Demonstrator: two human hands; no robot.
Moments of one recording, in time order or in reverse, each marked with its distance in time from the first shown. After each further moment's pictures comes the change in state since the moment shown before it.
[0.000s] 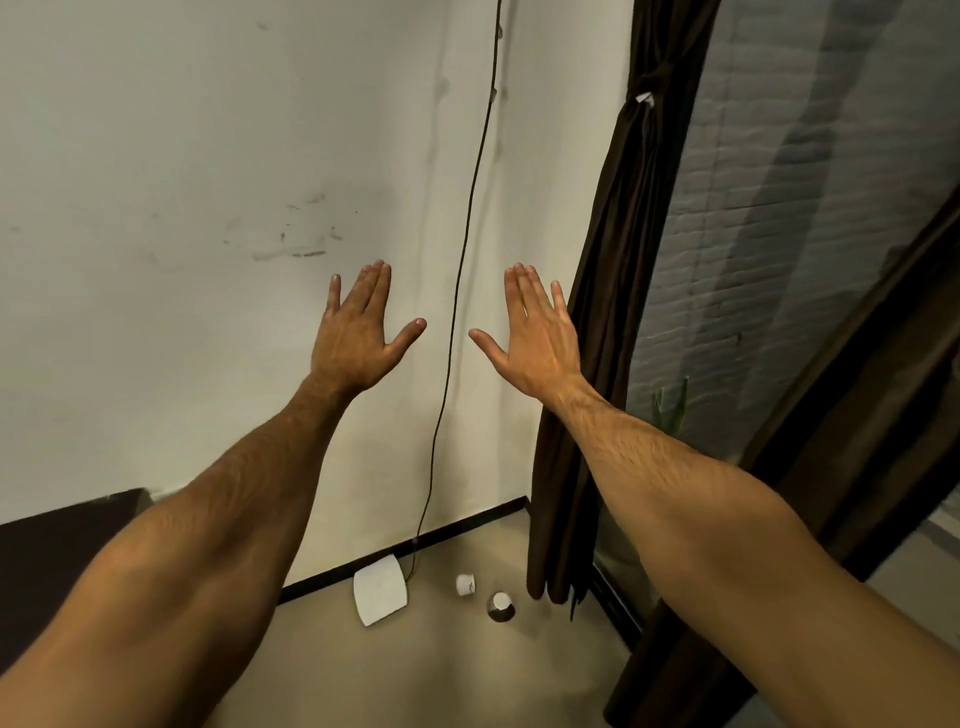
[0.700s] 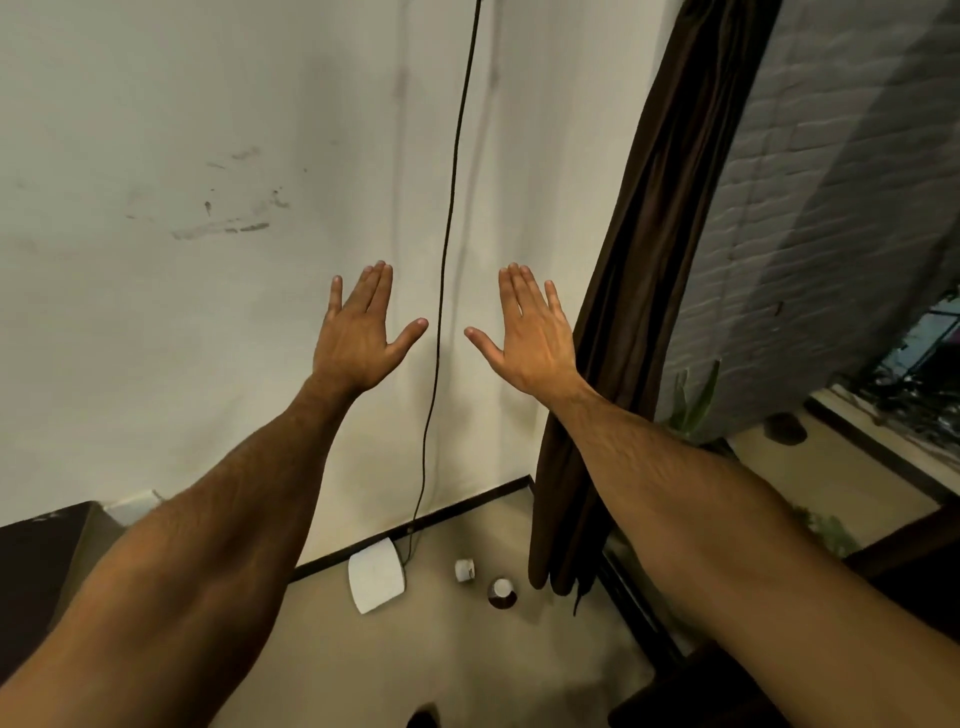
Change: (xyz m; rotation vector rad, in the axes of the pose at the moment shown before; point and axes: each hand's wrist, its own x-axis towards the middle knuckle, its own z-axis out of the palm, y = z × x) left_hand 0.099 -0.024 0.154 -0.026 -0.124 -0.024; right_hand 0.090 0.051 0.155 0.064 -0.163 0.004
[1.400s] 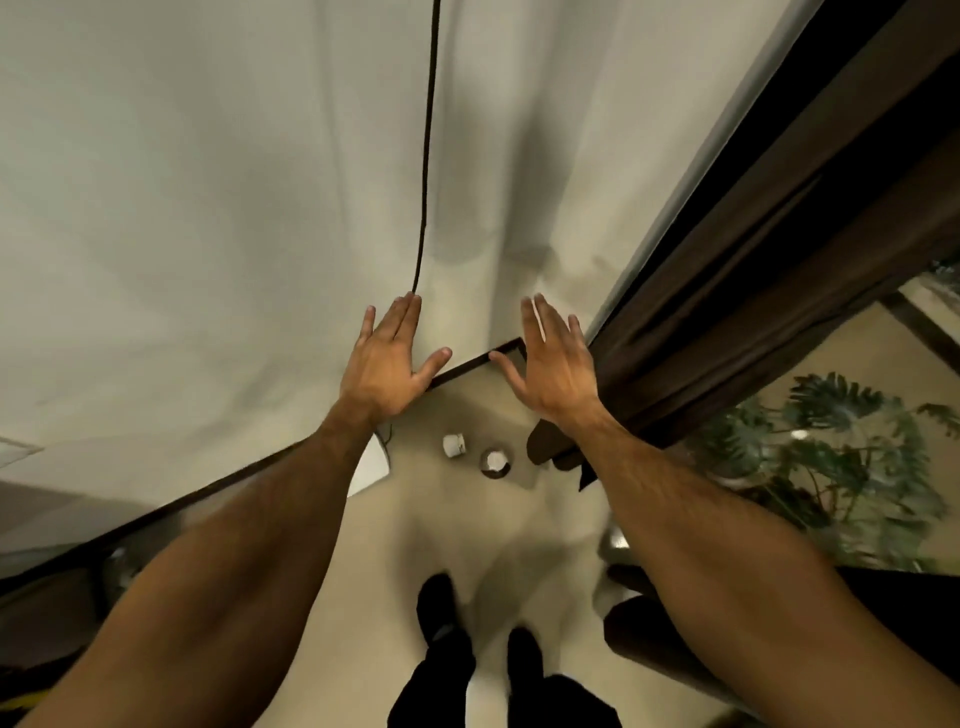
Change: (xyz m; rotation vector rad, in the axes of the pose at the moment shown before) left_hand -0.065 -0.063 0.329 -0.240 -0.491 0.007; right_hand -0.074 -0.002 0.302 0.028 -0.429 0.178
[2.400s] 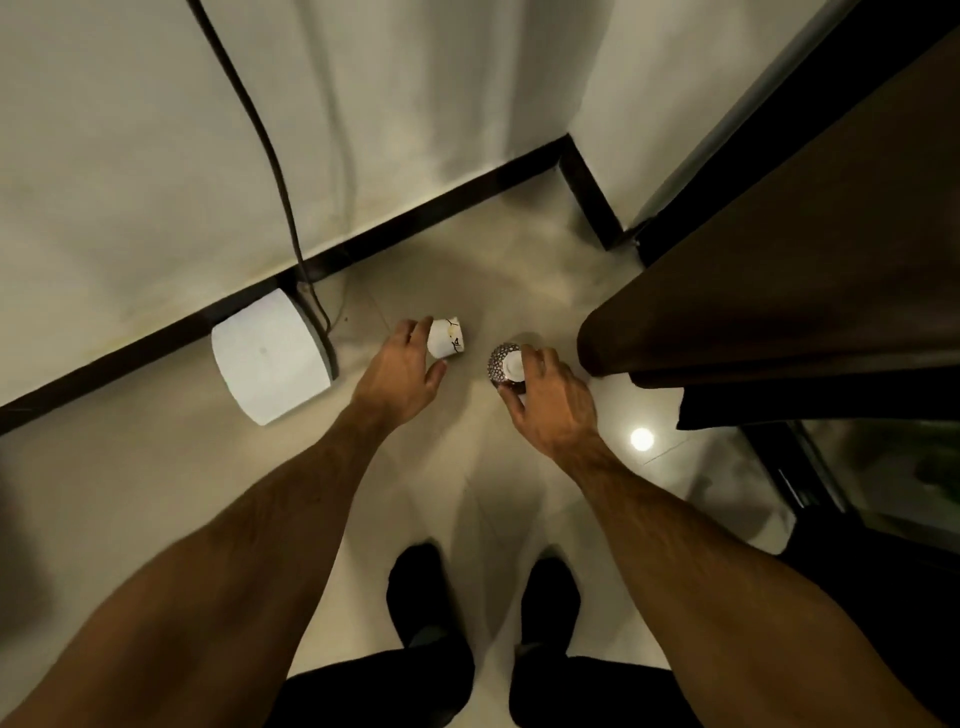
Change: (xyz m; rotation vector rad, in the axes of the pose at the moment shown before) left_hand -0.012 -0.117 0.536 -0.221 -0.369 -0.197; right_hand -0.053 0.044 0.552 0.167 -0.413 0.147
